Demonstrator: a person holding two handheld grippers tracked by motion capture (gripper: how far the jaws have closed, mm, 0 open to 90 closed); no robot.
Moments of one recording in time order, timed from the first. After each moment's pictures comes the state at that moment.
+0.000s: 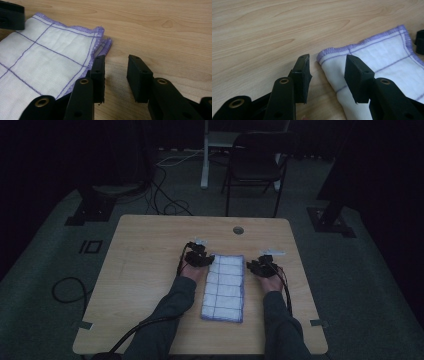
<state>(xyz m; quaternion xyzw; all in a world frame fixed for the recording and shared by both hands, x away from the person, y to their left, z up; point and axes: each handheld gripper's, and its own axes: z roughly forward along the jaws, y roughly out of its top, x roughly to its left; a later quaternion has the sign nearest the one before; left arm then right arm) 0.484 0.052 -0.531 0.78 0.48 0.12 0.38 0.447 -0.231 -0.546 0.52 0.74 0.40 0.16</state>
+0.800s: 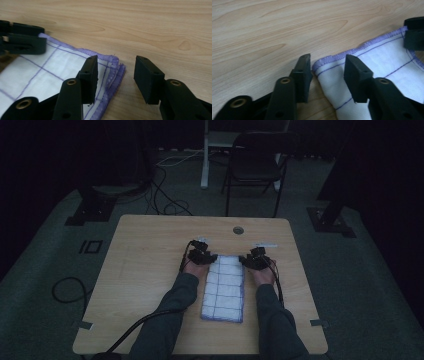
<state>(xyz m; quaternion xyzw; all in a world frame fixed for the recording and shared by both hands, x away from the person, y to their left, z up) 0.499 0.048 -0.538 0.79 0.47 0.09 0.39 0.473 -0.204 -0.537 0.54 0.73 0.39 0.15</state>
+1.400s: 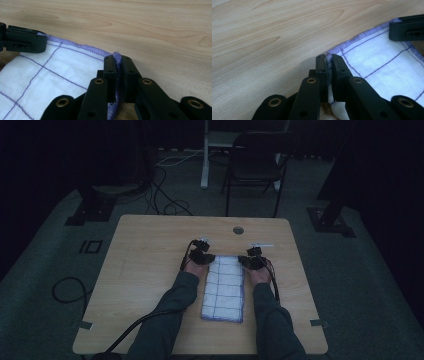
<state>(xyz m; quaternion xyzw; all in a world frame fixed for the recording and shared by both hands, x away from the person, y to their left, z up) 0.497 0.042 -0.529 0.82 0.45 0.09 0.35 0.476 -0.194 -0.541 0.54 0.74 0.39 0.13</state>
